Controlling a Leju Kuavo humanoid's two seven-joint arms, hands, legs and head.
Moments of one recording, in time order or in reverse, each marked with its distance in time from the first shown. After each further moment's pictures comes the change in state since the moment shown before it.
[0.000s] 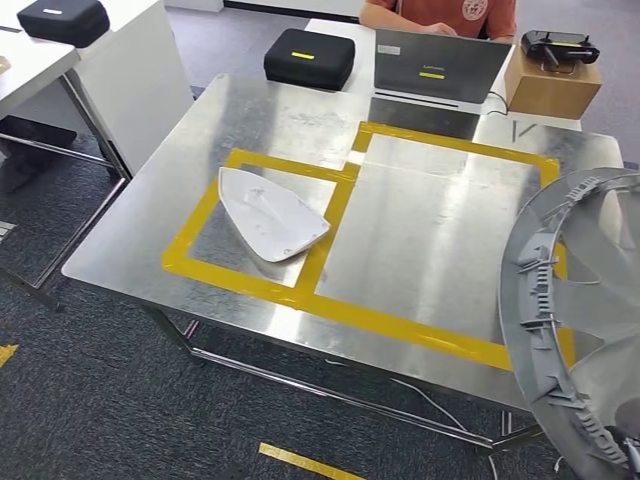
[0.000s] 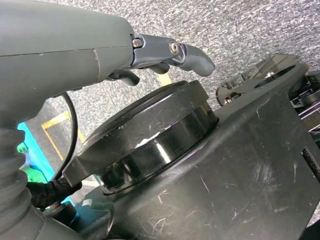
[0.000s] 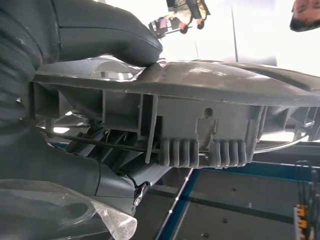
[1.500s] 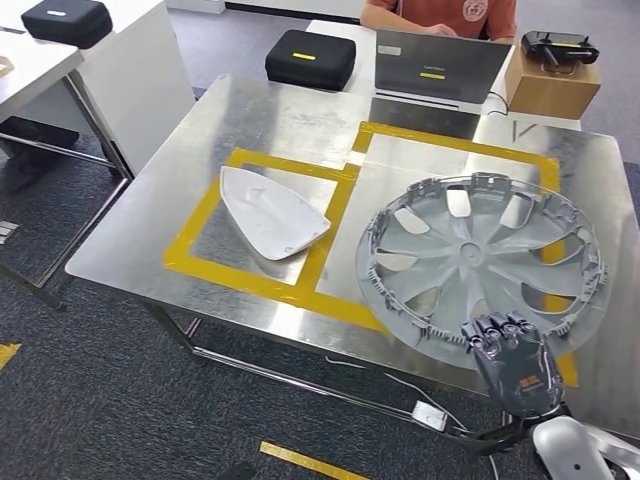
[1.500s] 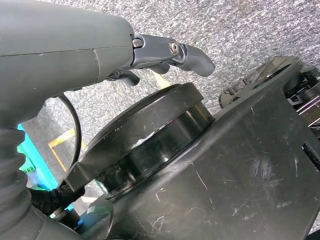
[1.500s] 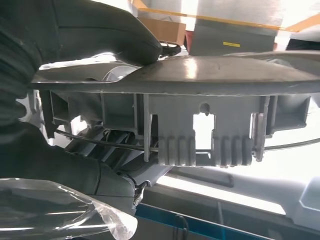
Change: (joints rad) left arm -0.021 -0.004 0.007 0.000 -0.101 -0.037 0.005; right arm -1.070 -0.978 1.394 0.471 -0.004 0.283 1.093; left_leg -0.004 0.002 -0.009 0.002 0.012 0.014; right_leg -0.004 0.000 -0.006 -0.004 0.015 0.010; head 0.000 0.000
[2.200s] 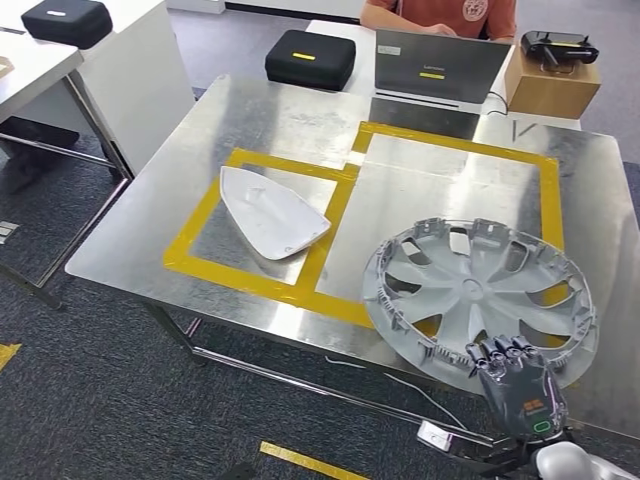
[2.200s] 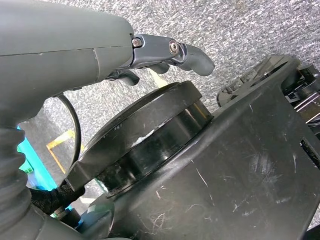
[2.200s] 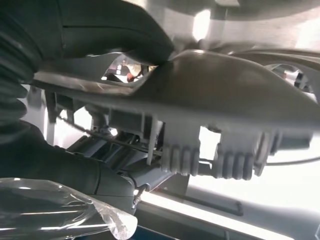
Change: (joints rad) left arm 0.001 0.000 0.005 0.000 -0.007 -0.018 -0.016; right arm 0.167 0.000 -0.093 0.015 0.000 -0.005 0.000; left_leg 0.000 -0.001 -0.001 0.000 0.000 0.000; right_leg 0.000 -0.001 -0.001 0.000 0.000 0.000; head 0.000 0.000
